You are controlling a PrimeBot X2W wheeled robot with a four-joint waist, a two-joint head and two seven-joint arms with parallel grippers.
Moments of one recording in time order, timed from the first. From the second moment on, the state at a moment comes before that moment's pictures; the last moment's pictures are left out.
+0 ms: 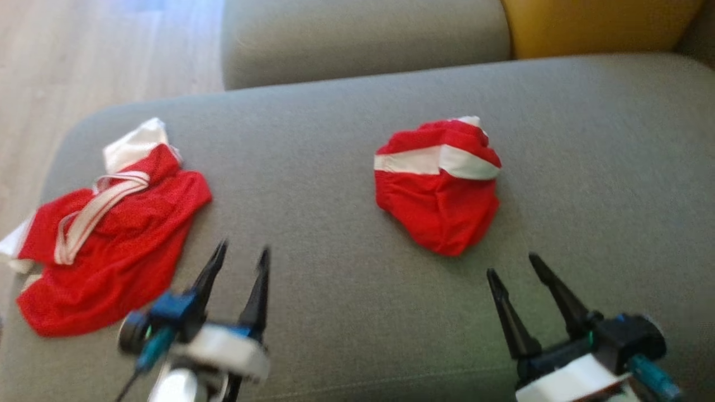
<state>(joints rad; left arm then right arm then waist) 0.05 0.06 -0.20 0.16 -0.14 -0.07 -0.25 0.15 -0.04 0.09 0.01 0.09 0.13 -0.25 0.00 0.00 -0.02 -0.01</state>
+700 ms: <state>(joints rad) -0.67 0.20 -0.67 0.60 -0.67 -0.12 -0.16 -0.05 -0.04 0.15 -0.07 0.08 0.13 -0.25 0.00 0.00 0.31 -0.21</state>
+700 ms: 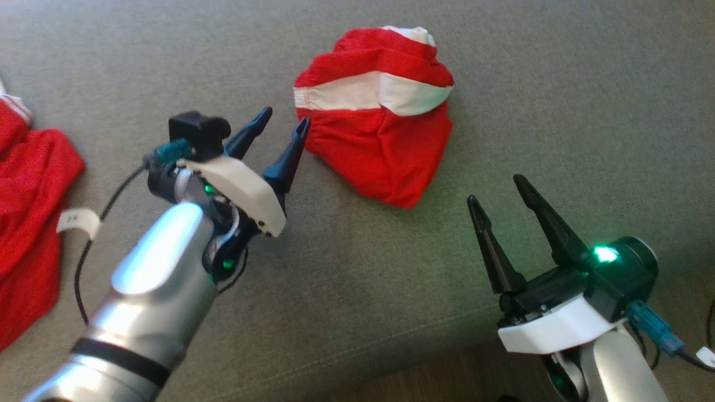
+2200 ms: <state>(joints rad) -0.81 0.42 -1.09 0.47 -1.06 -0.12 -0.25 -0.07 -0.04 0.17 -0.08 0.08 0.13 -0.25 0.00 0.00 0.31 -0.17</state>
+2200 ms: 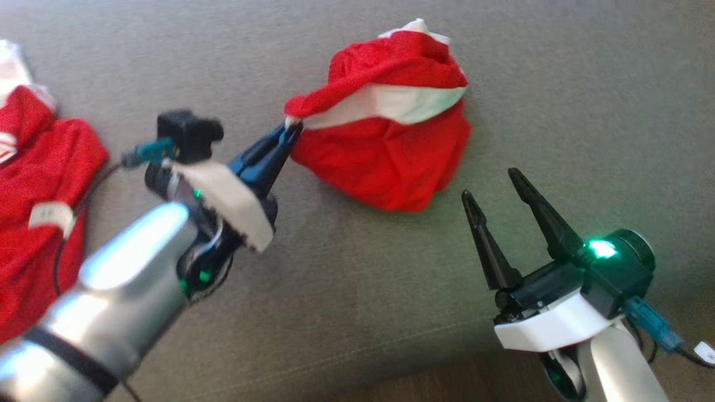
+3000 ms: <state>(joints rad) -0.42 0.57 -0.92 0.23 -0.96 -0.02 -0.25 -0.48 -0.10 0.16 0.44 0.24 0.13 -0.06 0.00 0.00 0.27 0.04</state>
